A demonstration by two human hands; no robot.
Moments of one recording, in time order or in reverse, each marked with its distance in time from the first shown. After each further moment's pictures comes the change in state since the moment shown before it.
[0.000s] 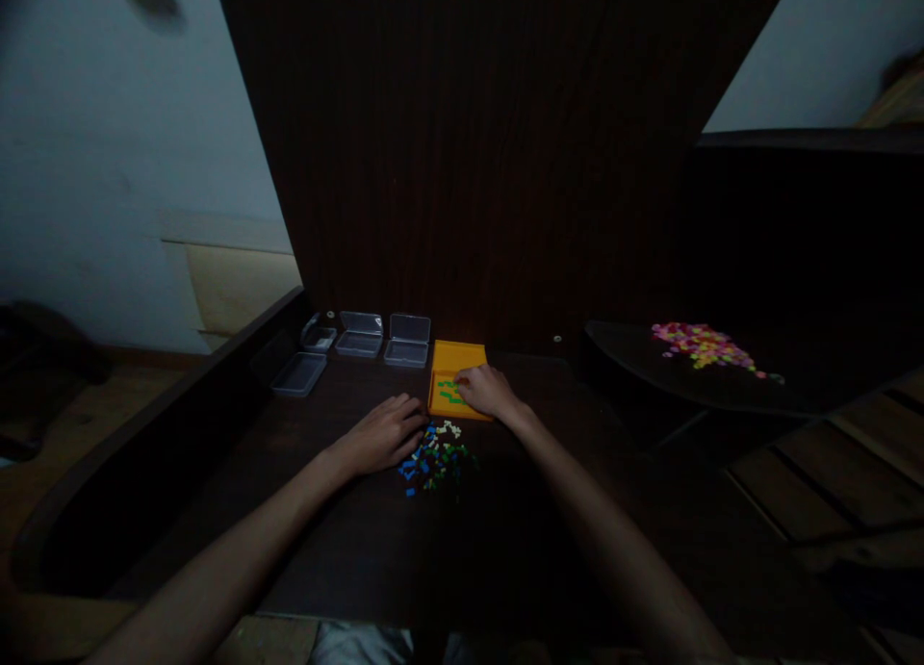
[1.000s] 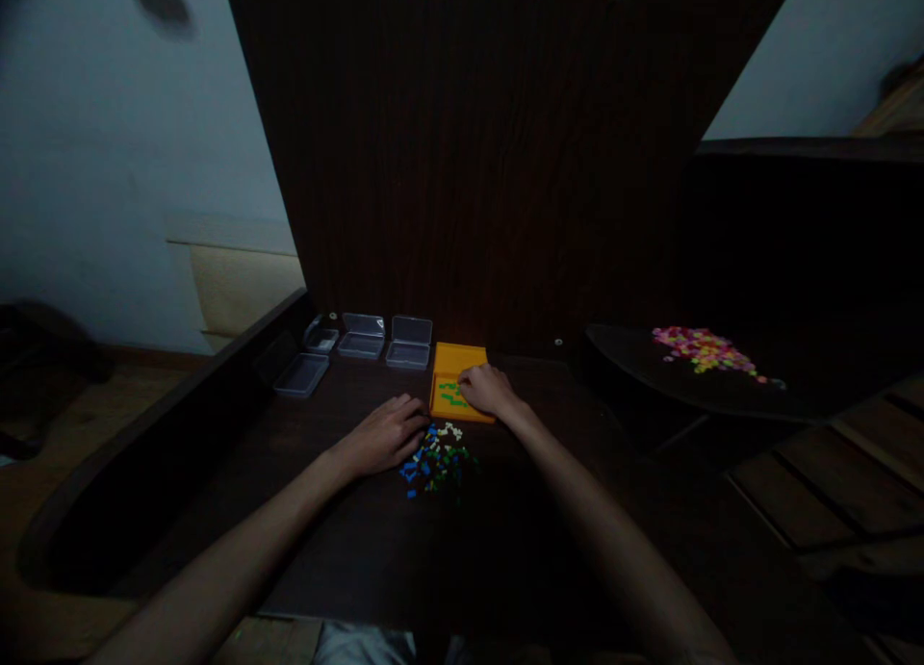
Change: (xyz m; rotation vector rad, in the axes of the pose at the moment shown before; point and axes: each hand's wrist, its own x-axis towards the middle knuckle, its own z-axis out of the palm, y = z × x) left_hand -0.001 -0.001 0.002 -0.031 0.053 0.001; right_hand -0.001 -0.012 -0.015 -0.070 -0.047 0.083
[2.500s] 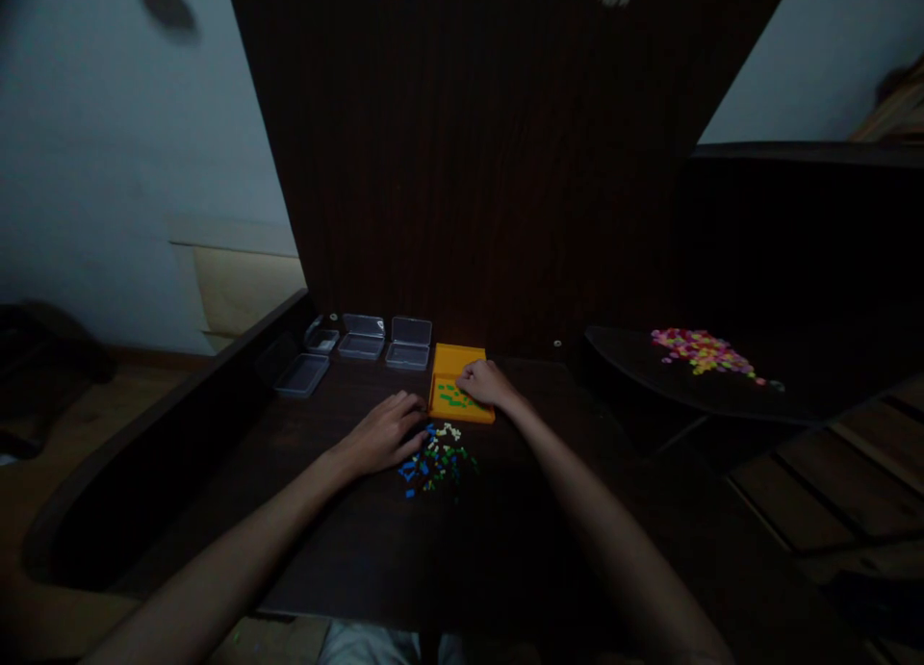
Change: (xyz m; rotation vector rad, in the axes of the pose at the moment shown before) left_hand 0.003 0.004 -0.004 -0.025 0.081 -0.031; right_hand 0.016 0.013 0.006 0.343 0.040 -0.013
